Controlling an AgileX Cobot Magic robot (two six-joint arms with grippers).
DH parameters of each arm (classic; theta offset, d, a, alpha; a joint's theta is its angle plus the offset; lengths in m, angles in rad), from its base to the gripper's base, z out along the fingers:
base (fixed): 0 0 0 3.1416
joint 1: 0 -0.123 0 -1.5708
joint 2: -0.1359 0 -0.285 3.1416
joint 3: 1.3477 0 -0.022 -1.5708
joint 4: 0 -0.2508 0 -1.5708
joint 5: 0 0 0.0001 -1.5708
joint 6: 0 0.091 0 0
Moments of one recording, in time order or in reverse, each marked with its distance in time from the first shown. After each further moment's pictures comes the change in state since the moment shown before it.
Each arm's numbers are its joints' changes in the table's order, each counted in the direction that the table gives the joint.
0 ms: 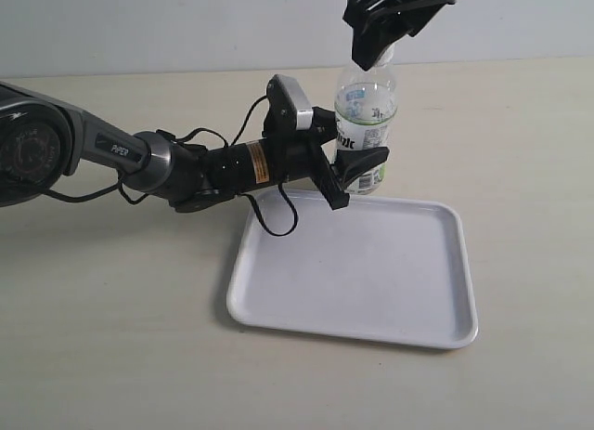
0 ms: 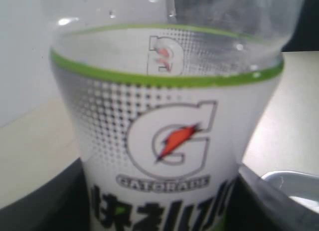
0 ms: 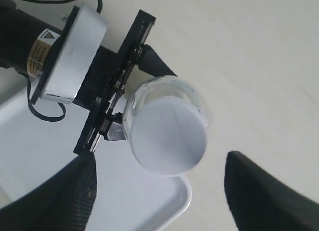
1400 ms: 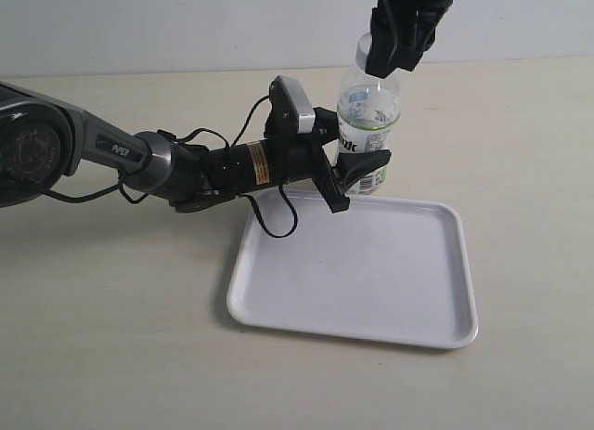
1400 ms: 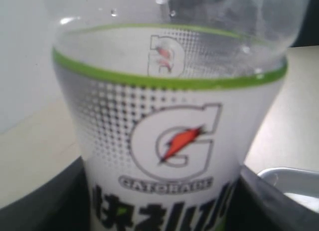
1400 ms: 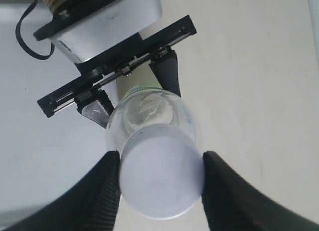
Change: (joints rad) left arm 0.000 0.000 0.000 -0.016 0.012 0.027; right arm 0.000 -0.030 0.000 -0.002 0.016 -0.604
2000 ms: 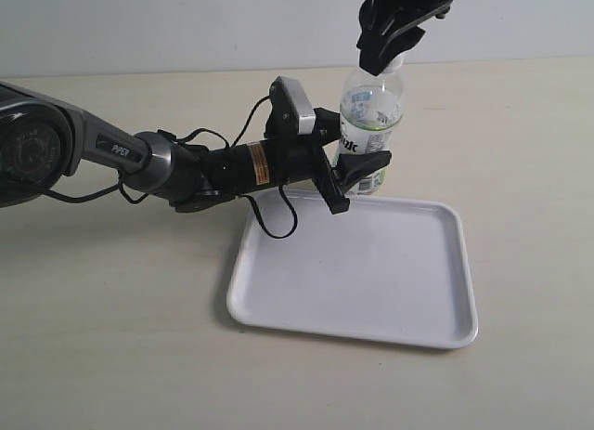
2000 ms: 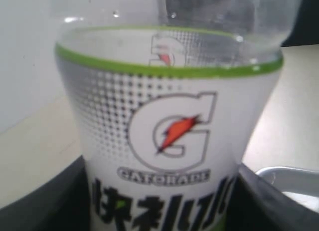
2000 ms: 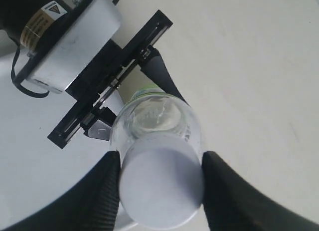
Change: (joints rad) left arm 0.000 0.000 0.000 -0.008 0.002 0.003; right arm 0.000 0.000 0.000 0.004 0.002 0.343
